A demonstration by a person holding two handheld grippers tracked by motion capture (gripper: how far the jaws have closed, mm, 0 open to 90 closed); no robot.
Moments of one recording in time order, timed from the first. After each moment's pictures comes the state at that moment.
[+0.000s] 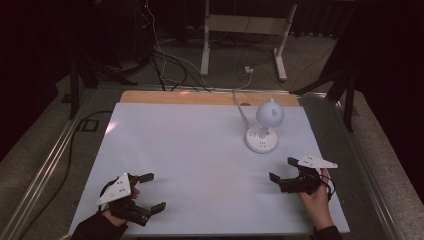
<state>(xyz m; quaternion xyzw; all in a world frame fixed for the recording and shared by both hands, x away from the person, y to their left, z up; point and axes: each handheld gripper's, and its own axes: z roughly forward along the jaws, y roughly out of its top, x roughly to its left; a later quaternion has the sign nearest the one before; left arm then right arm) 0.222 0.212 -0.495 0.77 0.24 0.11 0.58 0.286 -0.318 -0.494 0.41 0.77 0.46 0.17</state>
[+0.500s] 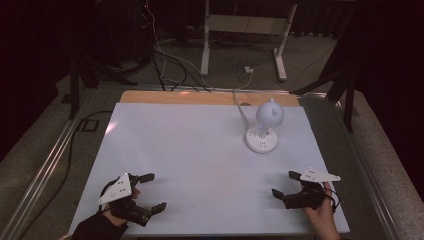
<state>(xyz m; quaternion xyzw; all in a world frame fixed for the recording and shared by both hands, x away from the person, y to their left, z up) 0.223 0.211 -0.495 0.77 0.23 0.11 0.58 0.255 -0.326 -0.507 0.39 0.79 0.45 0.14</state>
